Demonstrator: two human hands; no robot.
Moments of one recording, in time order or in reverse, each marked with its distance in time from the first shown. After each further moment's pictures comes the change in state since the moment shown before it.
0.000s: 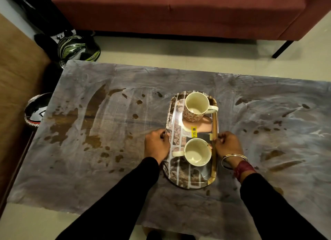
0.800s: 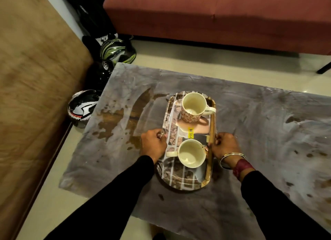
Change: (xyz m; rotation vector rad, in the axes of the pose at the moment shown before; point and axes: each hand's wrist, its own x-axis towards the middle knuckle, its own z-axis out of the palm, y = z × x) left_hand 0.033 -0.074 -0.133 0.077 0.164 -0.096; right_hand -0.031 -0.128 0.094 -0.132 -0.166 -0.147
